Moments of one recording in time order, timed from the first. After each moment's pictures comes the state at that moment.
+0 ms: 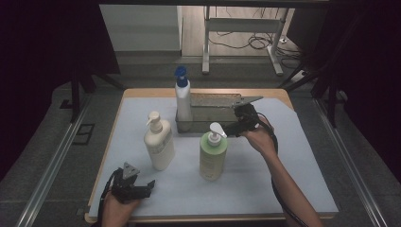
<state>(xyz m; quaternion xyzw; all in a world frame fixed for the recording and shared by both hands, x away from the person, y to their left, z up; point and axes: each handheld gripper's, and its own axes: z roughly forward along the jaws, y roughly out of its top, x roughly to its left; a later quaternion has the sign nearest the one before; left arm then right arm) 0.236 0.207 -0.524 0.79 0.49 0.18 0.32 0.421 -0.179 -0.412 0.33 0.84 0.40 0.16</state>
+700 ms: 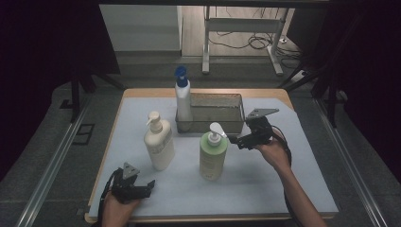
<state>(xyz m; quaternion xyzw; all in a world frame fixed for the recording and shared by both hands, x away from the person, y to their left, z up) 0.235 0.207 -0.524 0.79 0.49 0.18 0.32 0.383 -0.217 -0.422 0.34 0.84 0.41 0.14</state>
